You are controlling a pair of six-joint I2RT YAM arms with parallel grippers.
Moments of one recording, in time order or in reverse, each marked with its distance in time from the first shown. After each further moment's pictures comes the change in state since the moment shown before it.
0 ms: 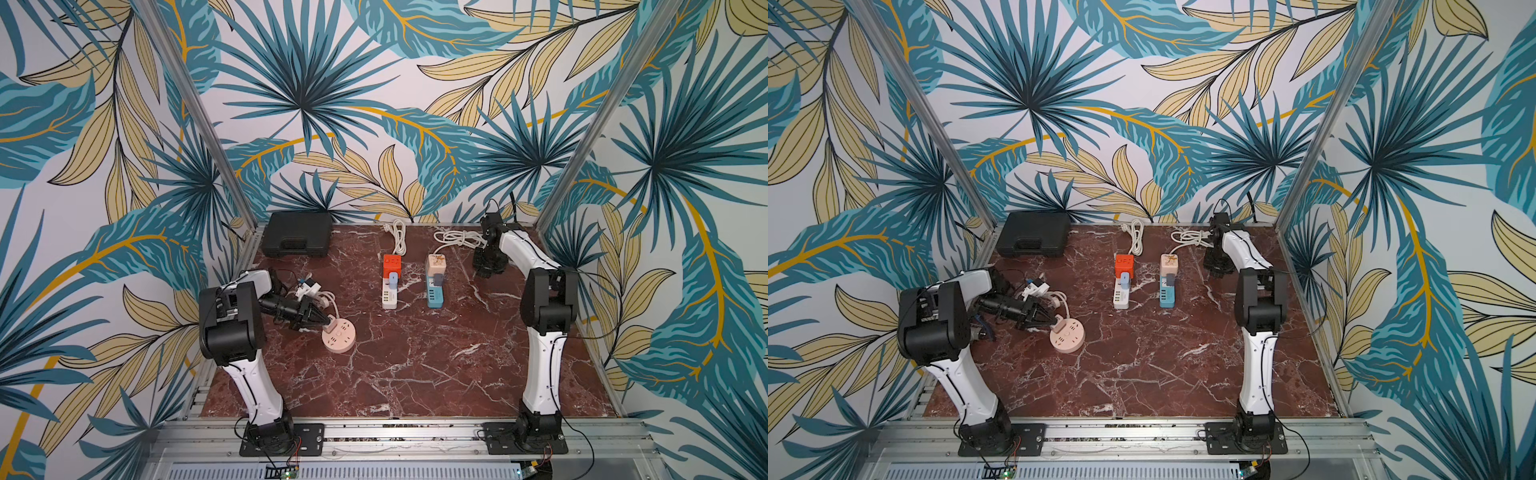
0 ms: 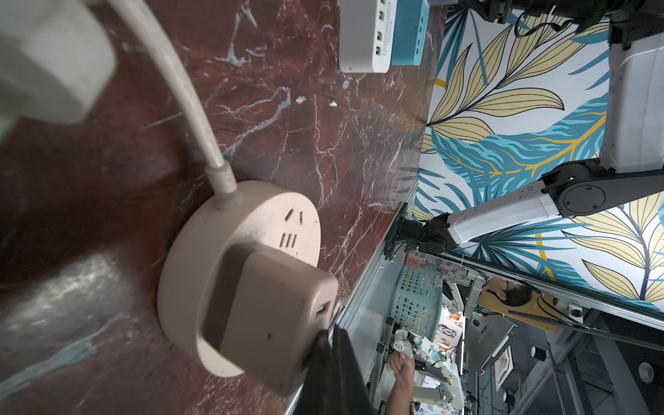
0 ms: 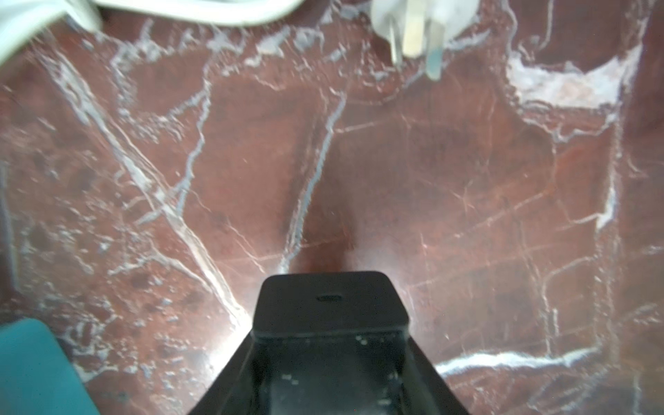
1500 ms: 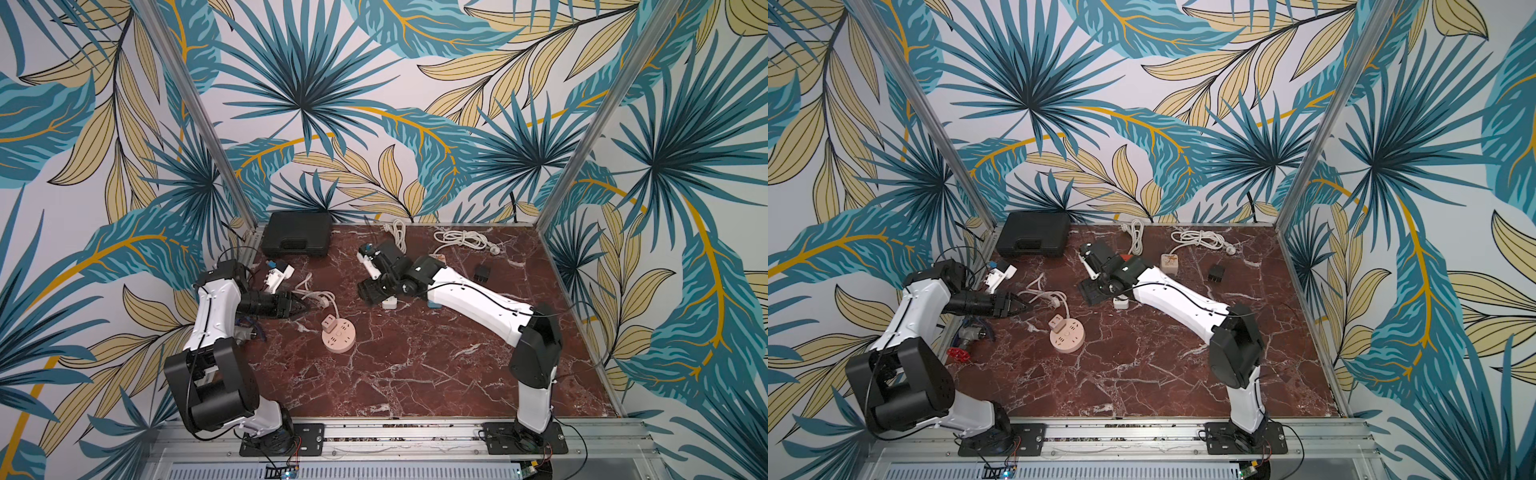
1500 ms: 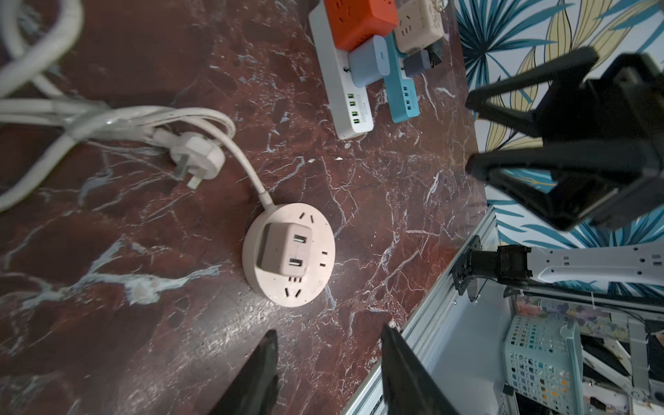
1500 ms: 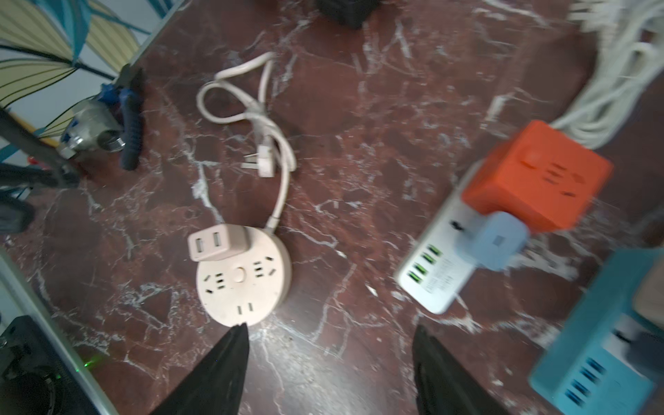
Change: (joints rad) left arm 0.188 -0.453 -0.030 0.027 -0.112 0.040; right arm 0.865 -0.281 -0.103 0.227 -0.093 -0.107
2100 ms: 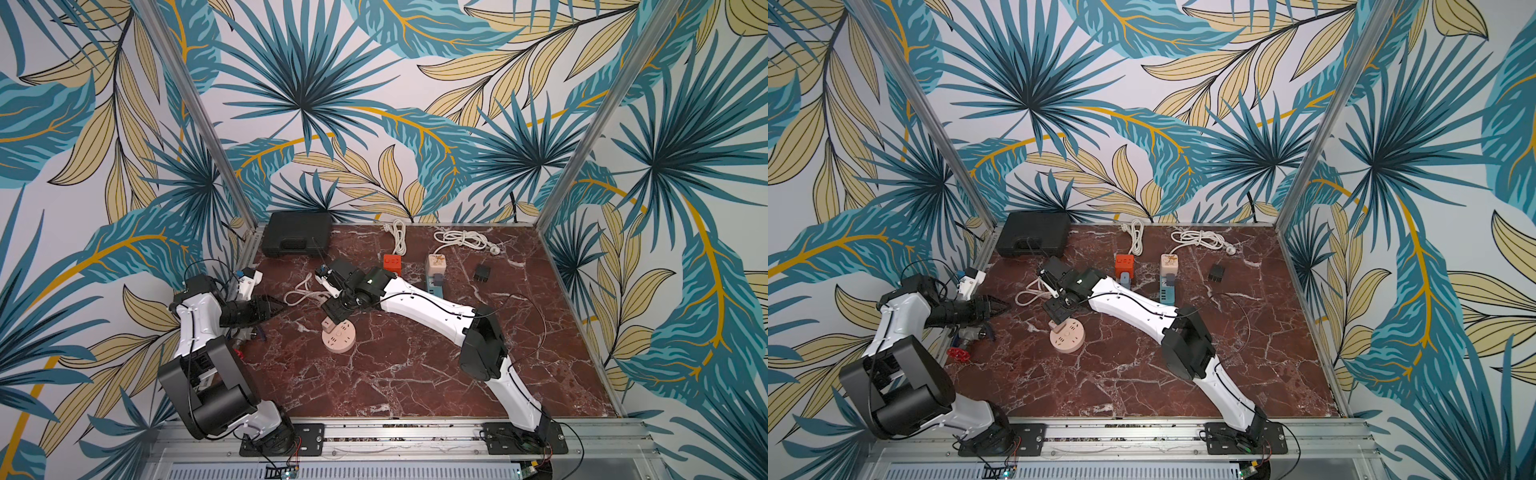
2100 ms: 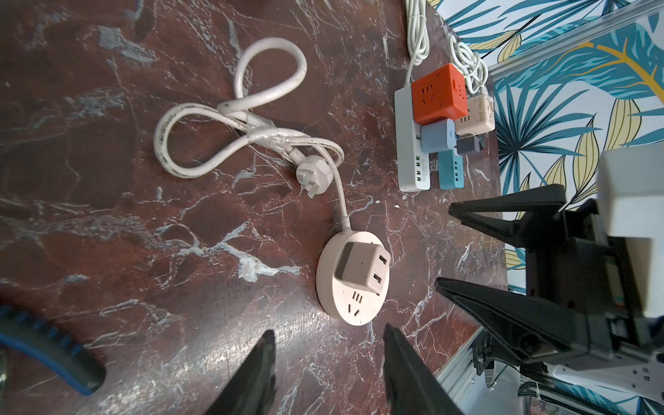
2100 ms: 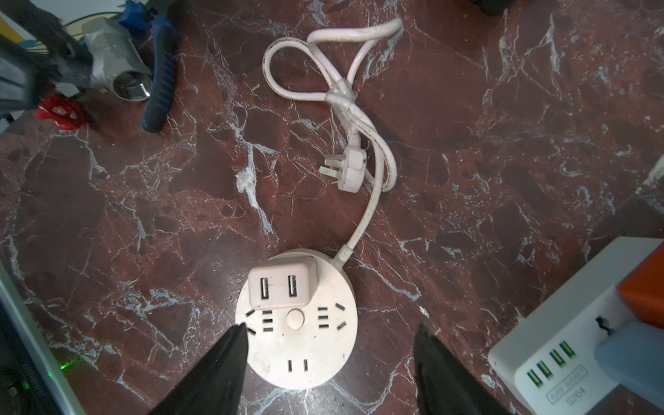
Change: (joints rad) left arm 0.187 -0.006 -0.079 0.164 0.005 -0.110; right arm 0.106 0.325 0.380 -0.139 0.016 -0.089
